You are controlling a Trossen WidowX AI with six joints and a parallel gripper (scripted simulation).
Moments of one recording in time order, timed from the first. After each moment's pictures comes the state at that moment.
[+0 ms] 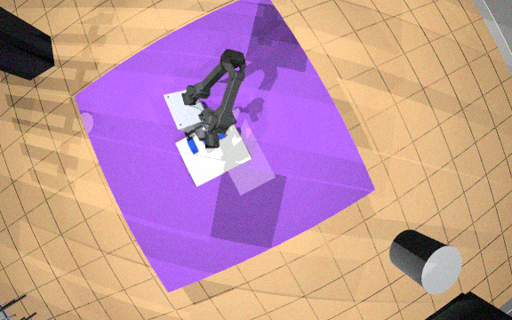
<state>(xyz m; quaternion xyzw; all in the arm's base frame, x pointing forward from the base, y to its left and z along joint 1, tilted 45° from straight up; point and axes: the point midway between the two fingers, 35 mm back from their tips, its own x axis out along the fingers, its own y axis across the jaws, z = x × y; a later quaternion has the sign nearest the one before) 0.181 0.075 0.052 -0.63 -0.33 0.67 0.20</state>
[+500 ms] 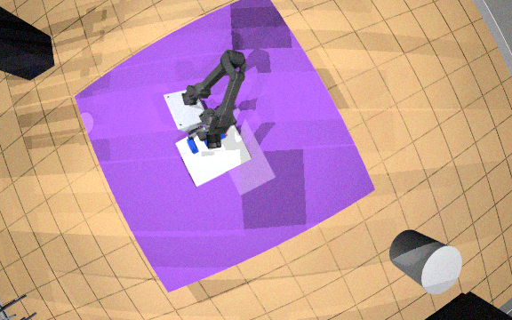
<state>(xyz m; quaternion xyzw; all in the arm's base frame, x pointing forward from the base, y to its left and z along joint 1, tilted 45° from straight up) 0.180 0.085 0.042 -0.63 -0.33 0.67 0.20</state>
